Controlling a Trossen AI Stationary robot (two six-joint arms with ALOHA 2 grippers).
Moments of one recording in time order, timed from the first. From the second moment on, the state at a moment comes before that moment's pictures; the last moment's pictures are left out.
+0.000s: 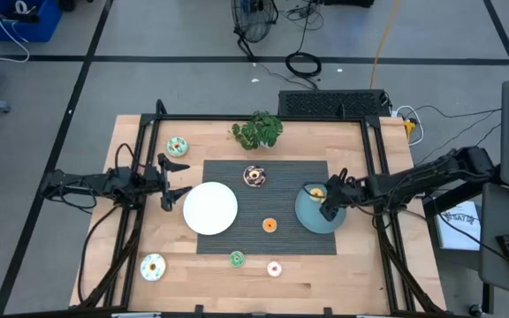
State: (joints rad) left arm -0.09 0.01 0.01 0.08 -0.28 0.02; right arm 0.14 1.07 0.41 -0.50 0.24 0.90
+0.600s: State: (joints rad) left arm -0.09 0.01 0.01 0.08 -0.28 0.02; right arm 0.07 0.96 0.41 -0.20 0.44 0.69
